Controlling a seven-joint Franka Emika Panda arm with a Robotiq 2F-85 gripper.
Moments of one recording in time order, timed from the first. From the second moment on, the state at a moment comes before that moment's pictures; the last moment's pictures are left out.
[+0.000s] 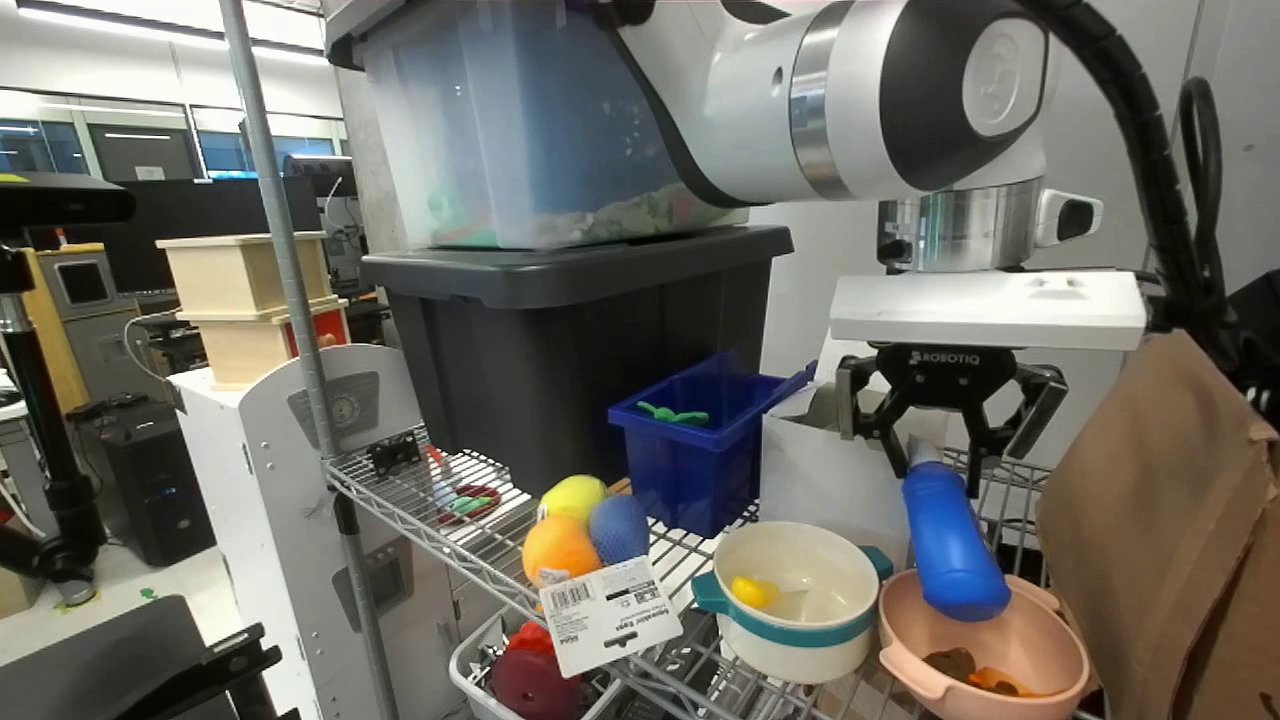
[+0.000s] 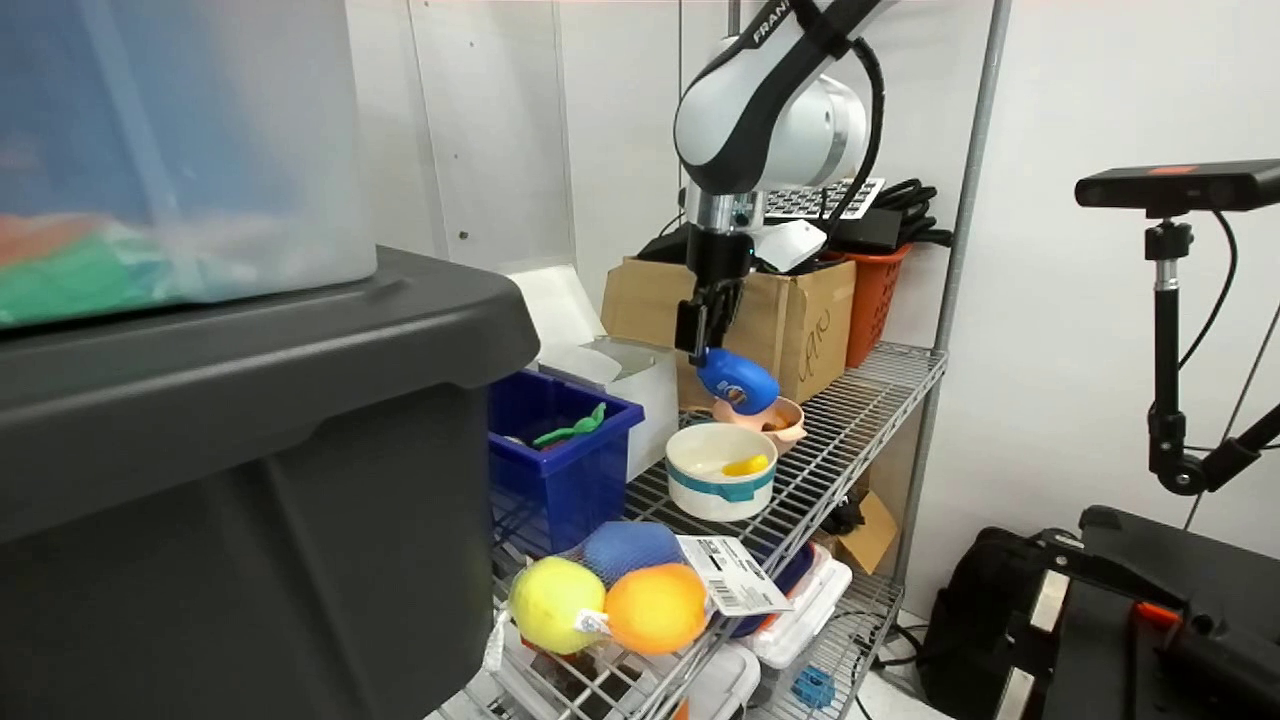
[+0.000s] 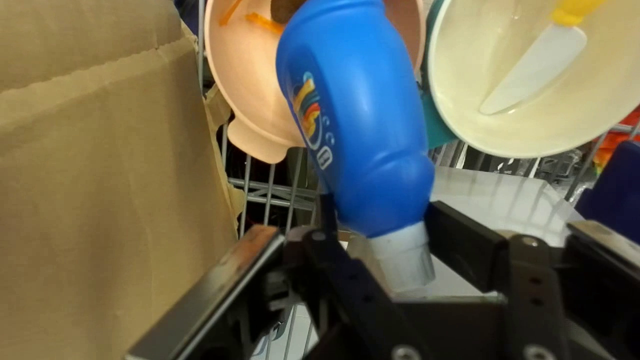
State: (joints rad) arm -0.25 0.85 0.06 -1.42 -0.05 2.42 -0.45
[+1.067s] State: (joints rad) arm -0.26 0.90 0.06 -1.33 -0.05 2.41 -0.45
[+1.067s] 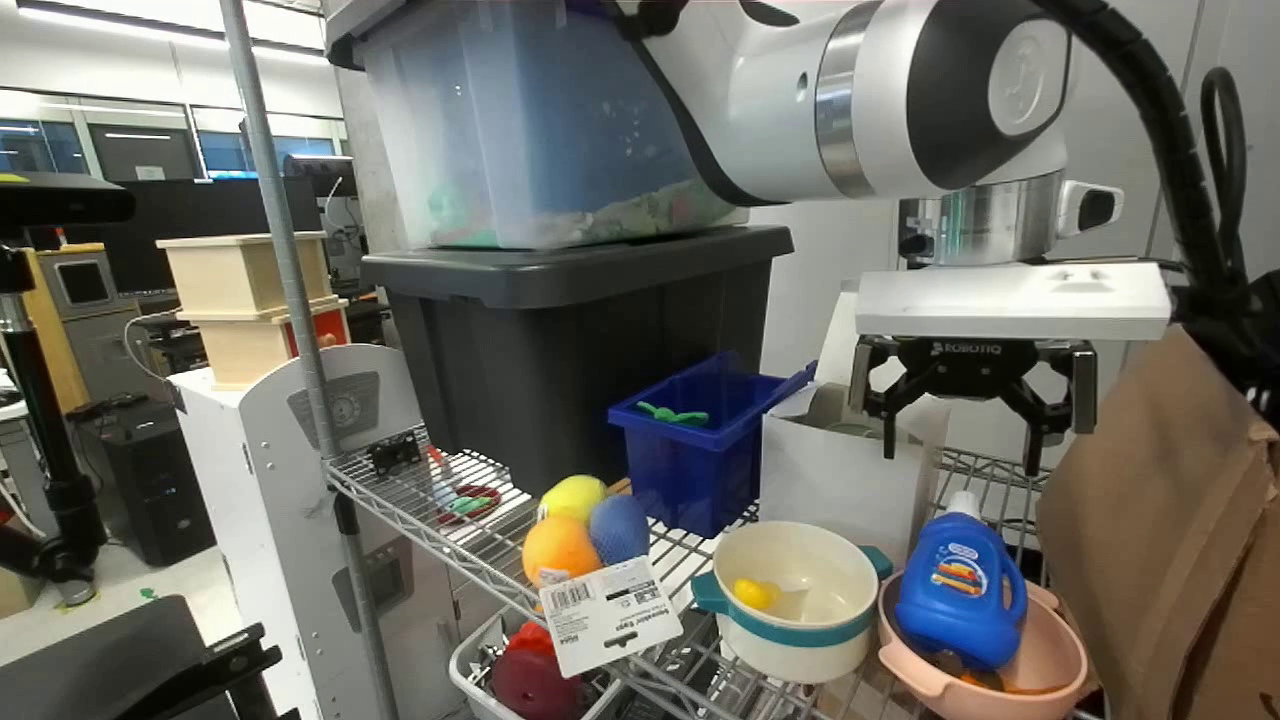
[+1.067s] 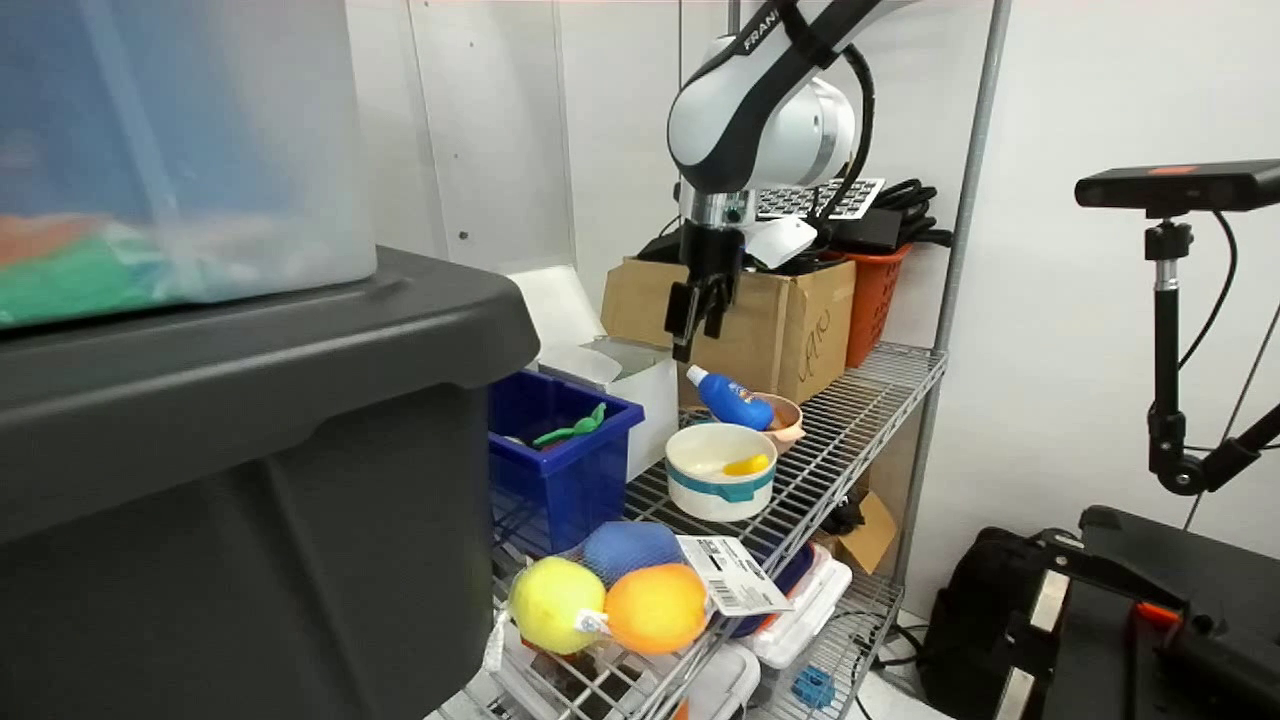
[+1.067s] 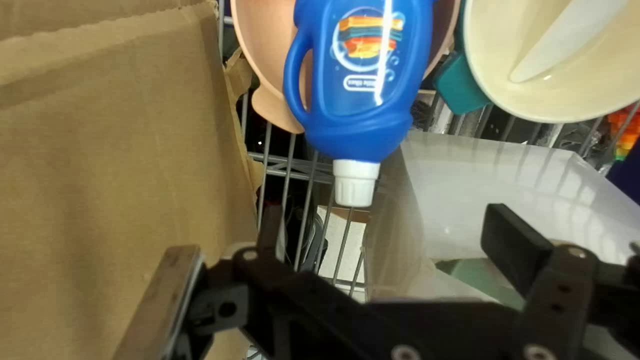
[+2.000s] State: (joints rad) arm -0.25 0.73 0.06 -1.55 -0.04 2.37 -0.47
